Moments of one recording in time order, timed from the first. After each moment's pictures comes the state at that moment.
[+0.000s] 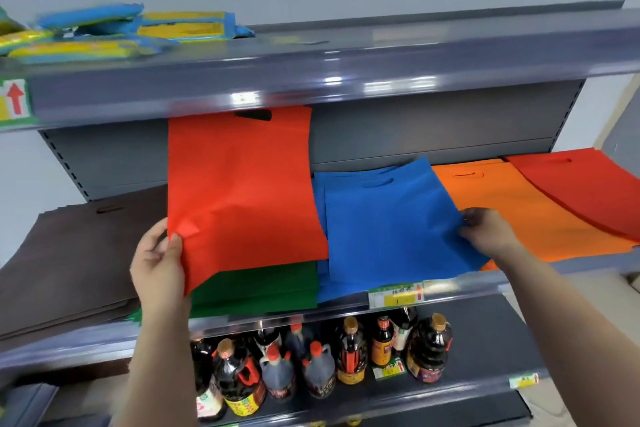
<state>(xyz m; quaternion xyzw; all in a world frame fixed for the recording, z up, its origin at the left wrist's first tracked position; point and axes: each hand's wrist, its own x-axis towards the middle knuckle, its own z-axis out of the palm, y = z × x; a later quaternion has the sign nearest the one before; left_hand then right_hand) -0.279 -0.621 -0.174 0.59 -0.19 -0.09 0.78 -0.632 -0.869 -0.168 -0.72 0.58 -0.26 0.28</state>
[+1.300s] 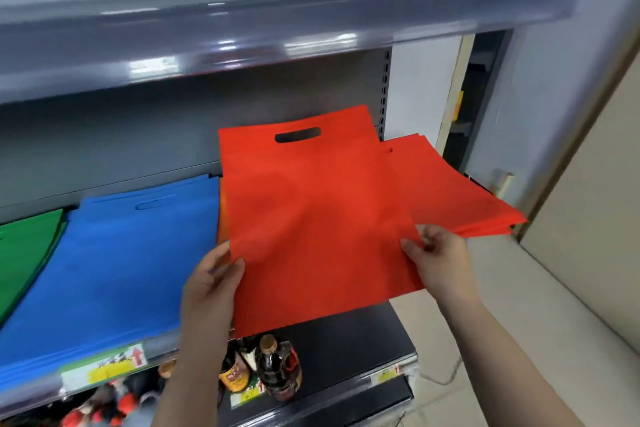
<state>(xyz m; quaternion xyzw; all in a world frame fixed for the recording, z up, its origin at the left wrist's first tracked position) -0.666 -0.852 -0.192 0.63 -0.31 -0.29 0.65 -0.907 -0.966 -0.191 -0.60 0.53 -0.46 0.37</state>
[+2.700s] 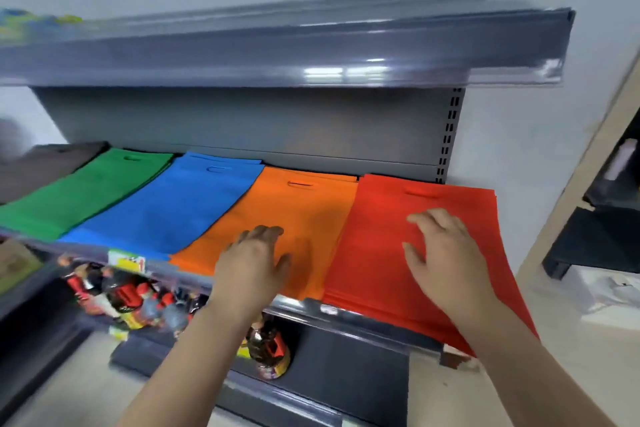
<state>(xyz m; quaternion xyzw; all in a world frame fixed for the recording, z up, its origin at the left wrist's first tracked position) -0.822 -0.952 -0.155 0.91 -0.37 0.08 0.16 -0.987 -1.131 -0.150 -0.91 0.32 -0.24 0.09</state>
